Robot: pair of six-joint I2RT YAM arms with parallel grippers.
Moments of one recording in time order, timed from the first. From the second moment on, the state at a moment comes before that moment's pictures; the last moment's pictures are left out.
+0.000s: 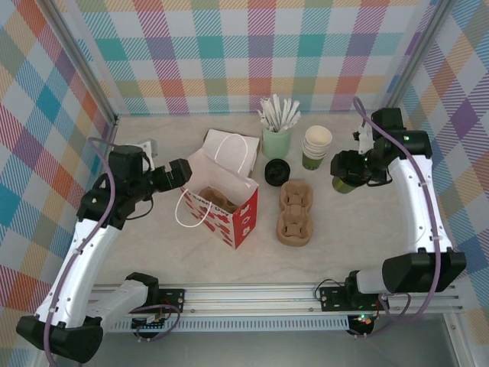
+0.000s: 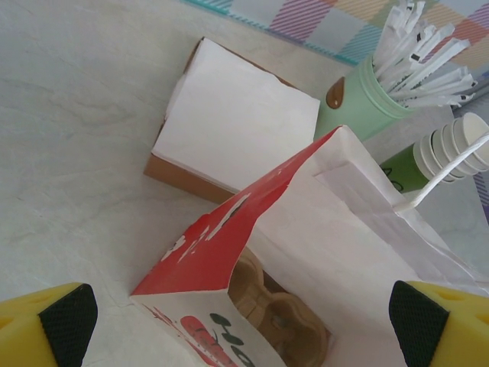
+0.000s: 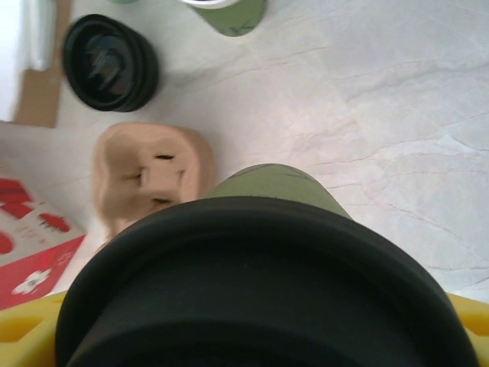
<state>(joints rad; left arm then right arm) -0.25 0.97 1.17 -0.84 0.11 -0.48 0.03 1.38 1.62 -1.42 -0.17 0.09</state>
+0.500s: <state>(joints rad) -0.25 1.01 1.17 -0.84 0.13 -0.51 0.45 1.53 2.24 -1.60 -0.22 0.23</state>
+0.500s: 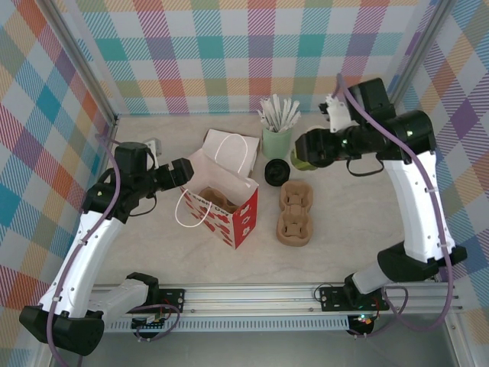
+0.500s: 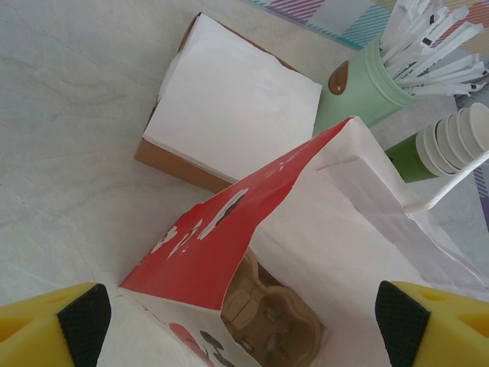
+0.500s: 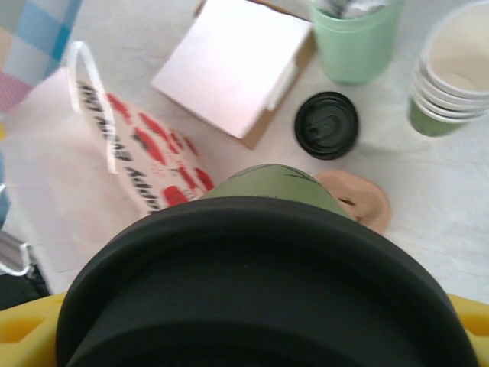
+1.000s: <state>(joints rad) -0.25 1.02 1.13 -0.83 0.15 -0.53 0.82 1.85 2.57 -1.64 -0.21 0.28</state>
